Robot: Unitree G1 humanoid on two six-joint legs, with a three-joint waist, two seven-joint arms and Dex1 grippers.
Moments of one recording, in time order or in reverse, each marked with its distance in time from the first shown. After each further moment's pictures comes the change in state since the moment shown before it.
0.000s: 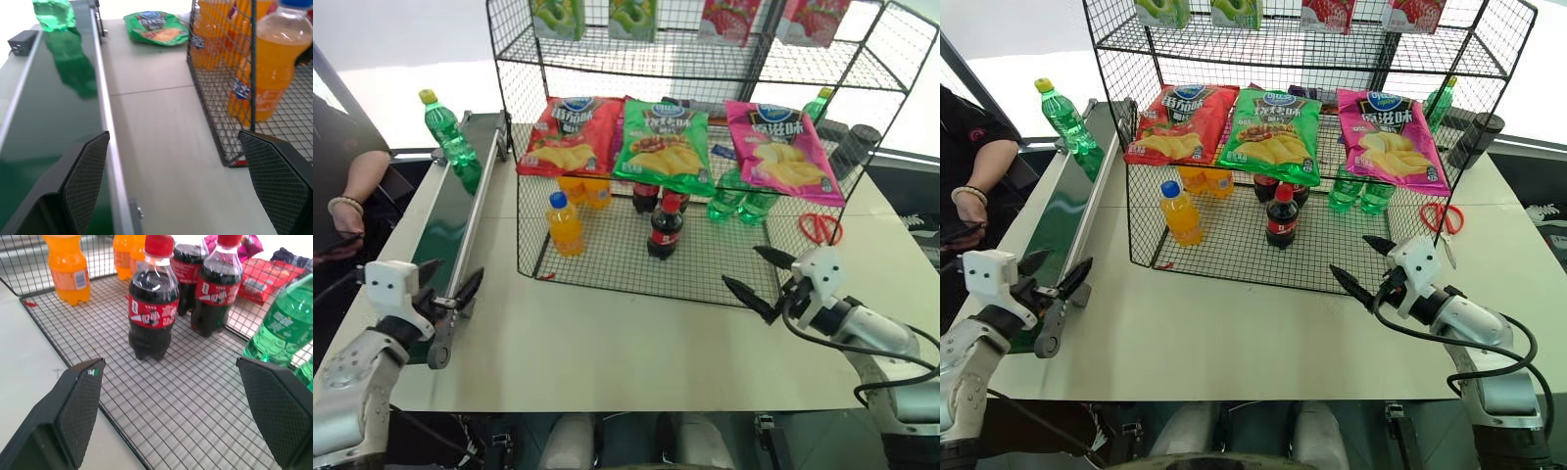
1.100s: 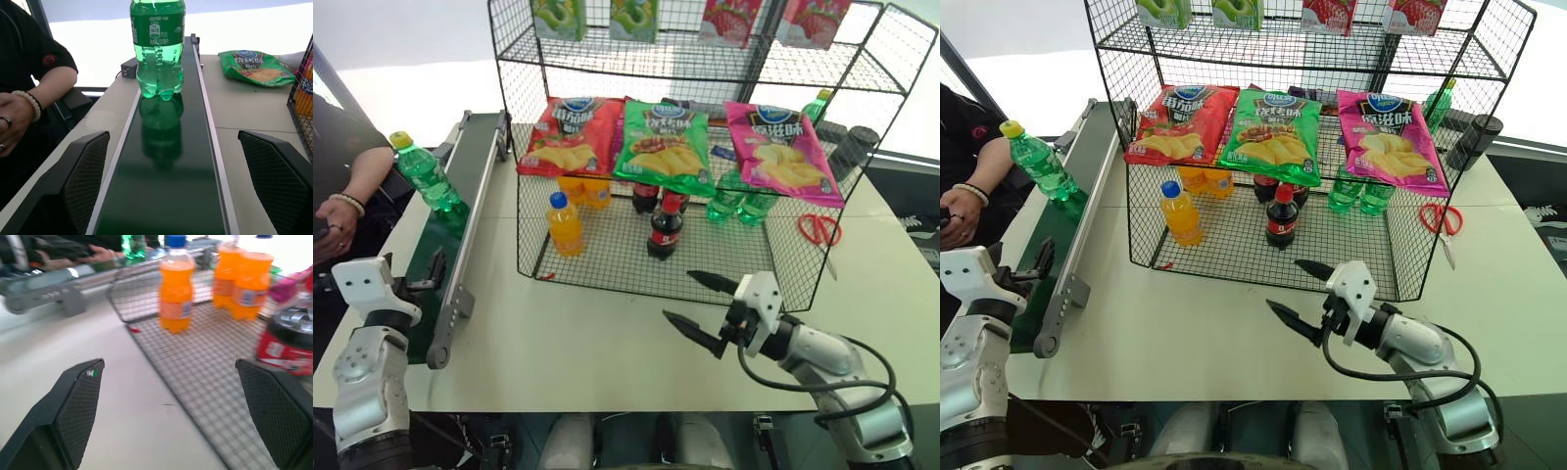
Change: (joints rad) left arm -0.133 -0.118 0.036 0.186 0.119 -0.206 0.225; right arm 0.076 0.081 0.264 -0.225 0.018 0.048 0.001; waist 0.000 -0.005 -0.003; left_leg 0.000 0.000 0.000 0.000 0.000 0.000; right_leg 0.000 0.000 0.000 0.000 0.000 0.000
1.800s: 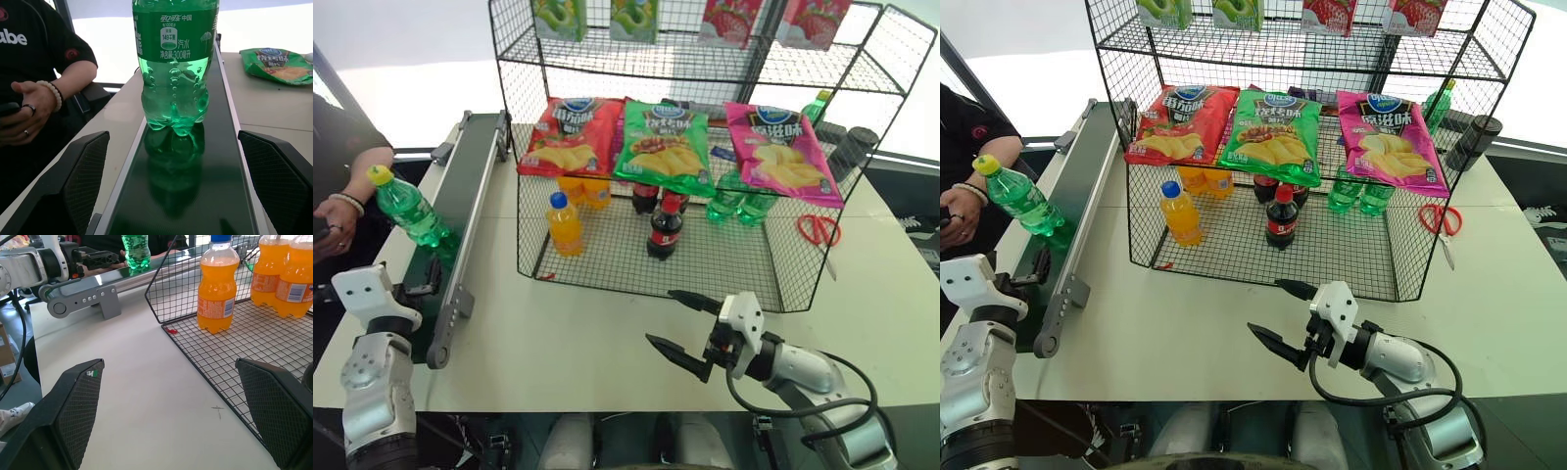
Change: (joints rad) left arm 0.009 -0.022 -0.001 0.053 0.014 -0.064 0.061; right arm 0.049 0.031 0.066 0.006 -0.009 -0.059 0.030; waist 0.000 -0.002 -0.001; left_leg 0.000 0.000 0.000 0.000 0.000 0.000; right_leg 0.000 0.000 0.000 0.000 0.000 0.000
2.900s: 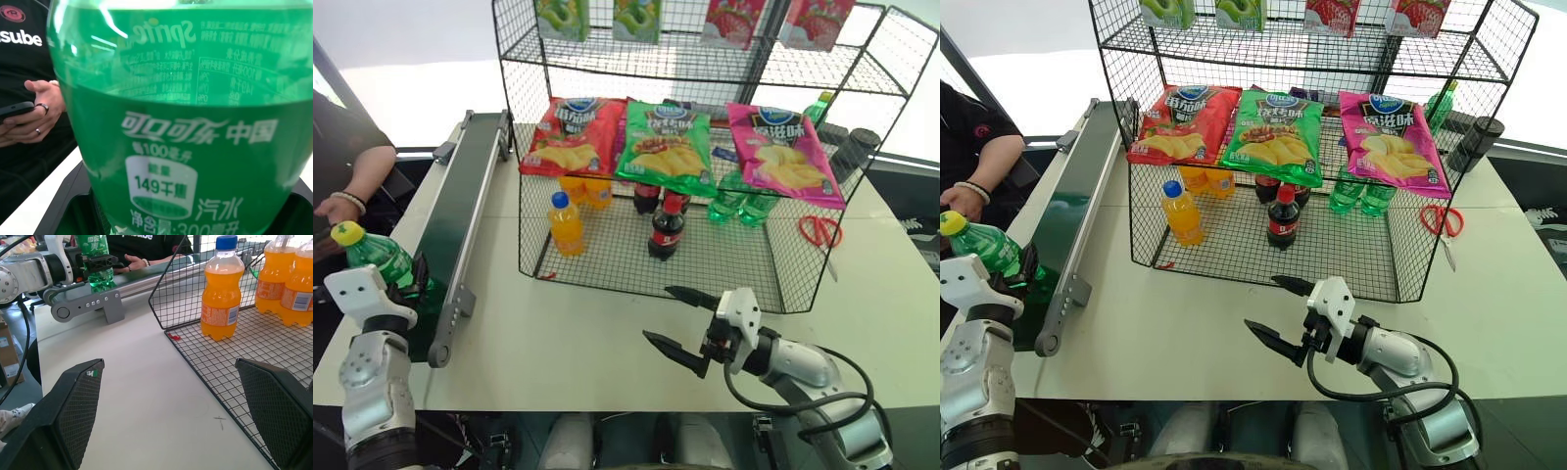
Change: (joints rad) left arm -0.019 0.019 0.010 0.042 -0.040 -0.029 -0.039; right arm -0.045 0.001 0.008 0.004 0.009 0.010 -0.005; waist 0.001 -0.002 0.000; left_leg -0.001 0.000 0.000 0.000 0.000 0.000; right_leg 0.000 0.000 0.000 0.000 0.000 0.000
